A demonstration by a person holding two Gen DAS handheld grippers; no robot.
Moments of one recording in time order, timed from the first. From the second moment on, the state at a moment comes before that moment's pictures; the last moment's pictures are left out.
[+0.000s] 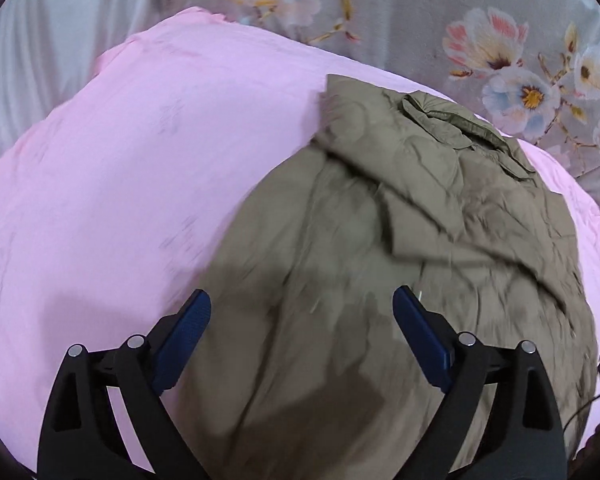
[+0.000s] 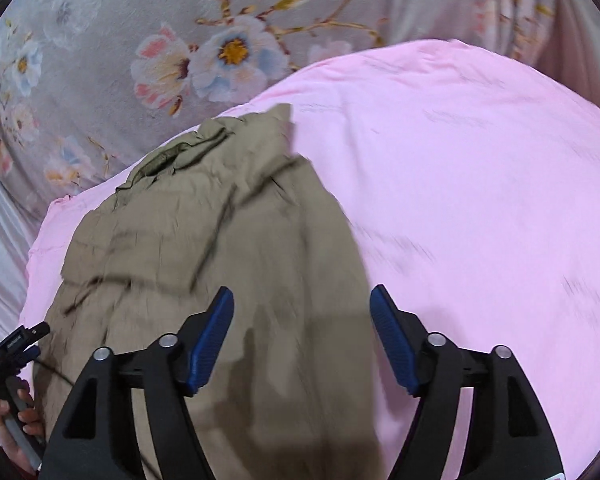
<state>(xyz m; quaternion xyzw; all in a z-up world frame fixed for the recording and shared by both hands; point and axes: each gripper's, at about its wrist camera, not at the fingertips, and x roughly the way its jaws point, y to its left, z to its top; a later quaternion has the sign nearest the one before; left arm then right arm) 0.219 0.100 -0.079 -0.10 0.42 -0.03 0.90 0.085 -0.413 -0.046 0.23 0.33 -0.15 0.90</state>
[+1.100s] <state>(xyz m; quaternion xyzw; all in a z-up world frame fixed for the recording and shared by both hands) -0.064 0.179 0.050 -0.14 0.32 -0.25 0.90 -0.195 -0.306 0.042 0.04 0.30 0.11 0.95</state>
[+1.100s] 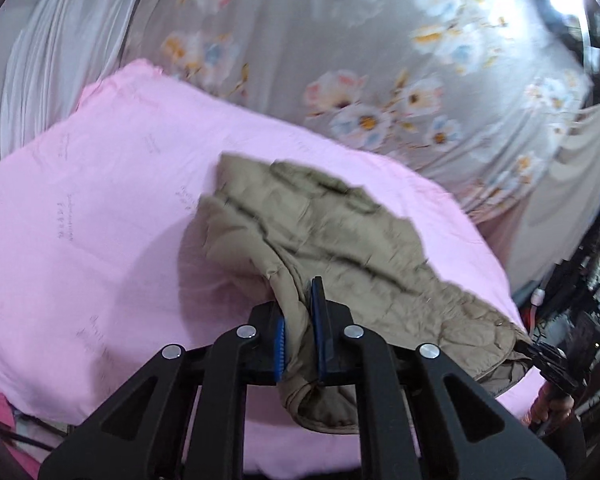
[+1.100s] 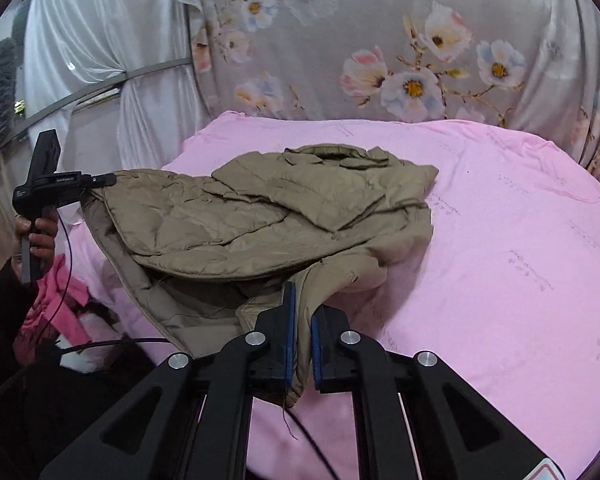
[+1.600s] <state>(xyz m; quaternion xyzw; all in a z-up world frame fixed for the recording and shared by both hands) 0.003 0.145 0.125 -0.13 0.22 -0.16 0.96 -0.137 -0.350 0.123 0.17 0.11 0.01 0.98</state>
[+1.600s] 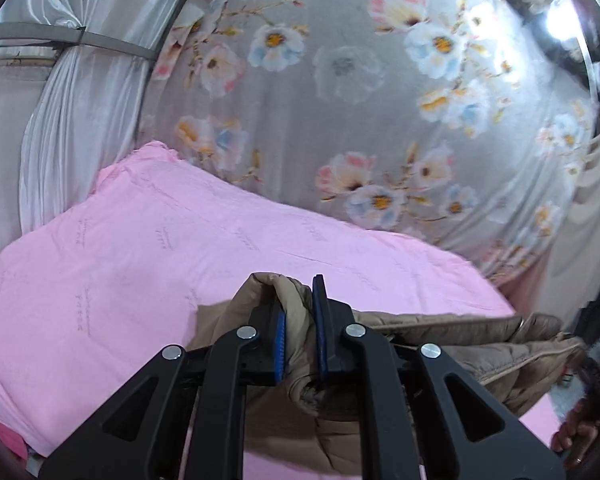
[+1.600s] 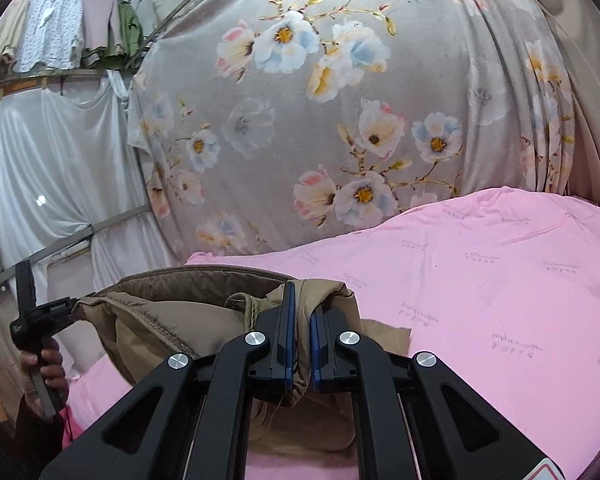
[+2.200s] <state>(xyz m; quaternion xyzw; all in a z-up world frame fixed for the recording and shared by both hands) 0.224 0.058 -0.005 -0.04 0.37 -0.04 0.93 0.095 -0.388 0.005 0.23 0.24 -0.13 0.94</state>
